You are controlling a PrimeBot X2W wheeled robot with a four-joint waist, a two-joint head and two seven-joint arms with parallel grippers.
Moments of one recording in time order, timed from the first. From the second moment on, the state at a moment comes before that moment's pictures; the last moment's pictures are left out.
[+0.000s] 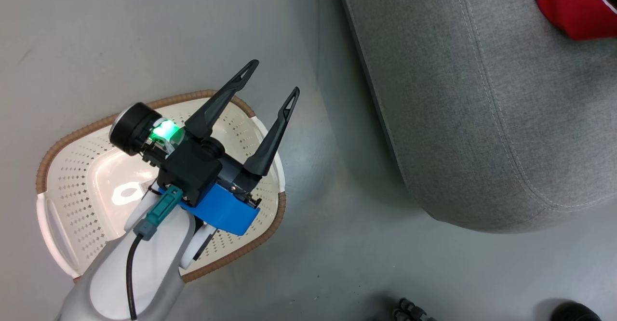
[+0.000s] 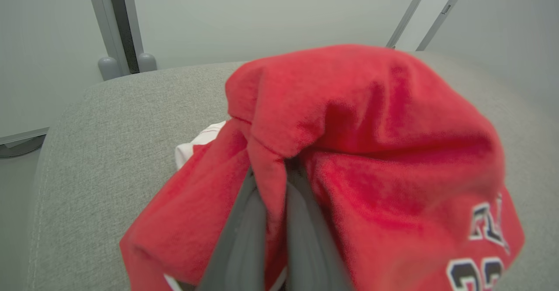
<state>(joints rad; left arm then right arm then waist) -0.56 0.34 -0.60 0.12 -0.27 -0.11 -0.26 -1.10 -0.34 -0.27 1.04 0.11 0.13 -0.26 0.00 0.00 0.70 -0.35</state>
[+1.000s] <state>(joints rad) -0.38 0.19 -0.47 0.18 -0.32 -0.12 -0.26 -0.82 -0.32 -0.12 0.86 0.00 0.13 -0.26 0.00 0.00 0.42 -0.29</state>
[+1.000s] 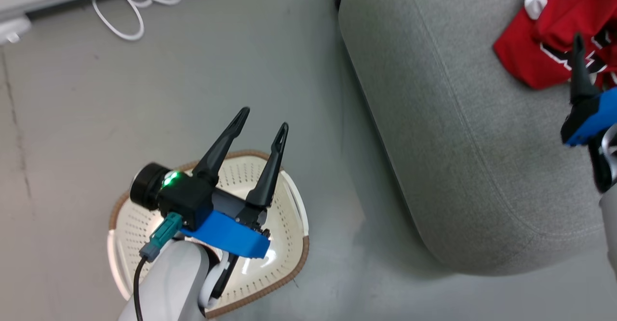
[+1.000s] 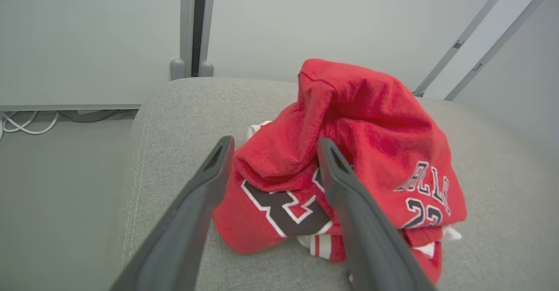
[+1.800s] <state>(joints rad) -0.11 0.08 -0.20 0.28 -0.32 -0.13 -0.26 -0.32 -0.18 -0.06 0.50 0.05 0.13 -0.25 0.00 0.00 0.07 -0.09</state>
